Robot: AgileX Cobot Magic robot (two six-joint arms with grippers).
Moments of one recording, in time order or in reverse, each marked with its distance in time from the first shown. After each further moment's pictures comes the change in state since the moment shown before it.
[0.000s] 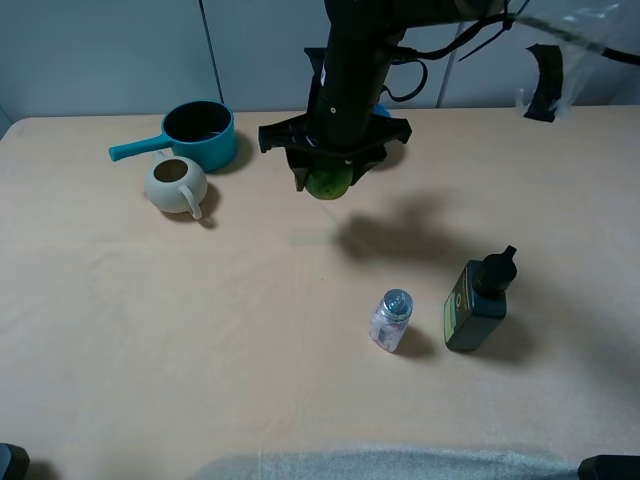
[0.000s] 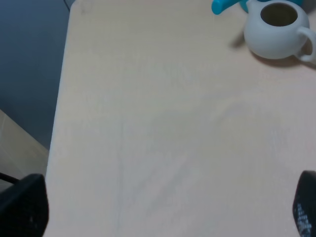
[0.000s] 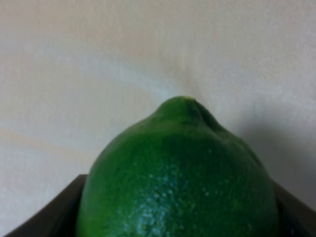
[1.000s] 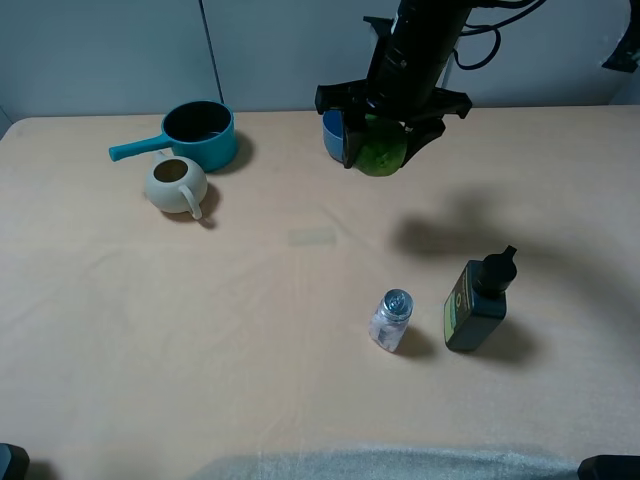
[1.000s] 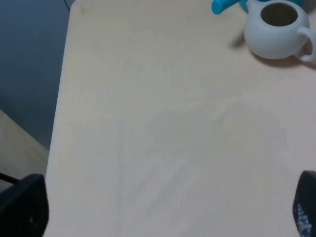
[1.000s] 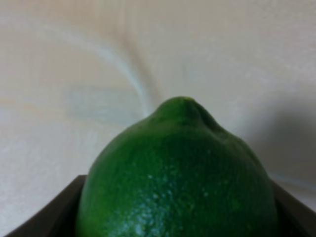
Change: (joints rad) left arm 0.000 0.000 0.000 0.000 0.000 0.000; right arm -0.166 -0.090 0.000 0.125 0.175 -0.183
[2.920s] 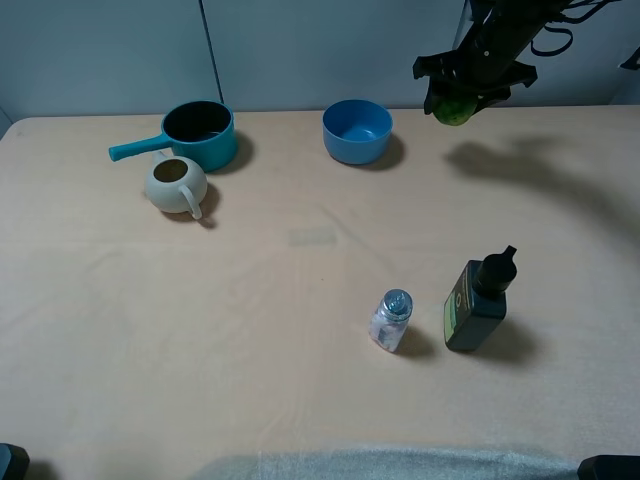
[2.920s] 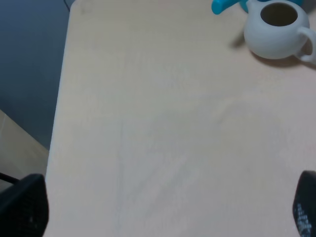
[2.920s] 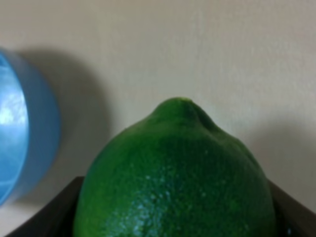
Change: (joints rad) left arm 0.000 0.000 0.000 0.000 0.000 0.000; right arm -0.349 0.200 -0.147 -0.040 -0.320 -0.215
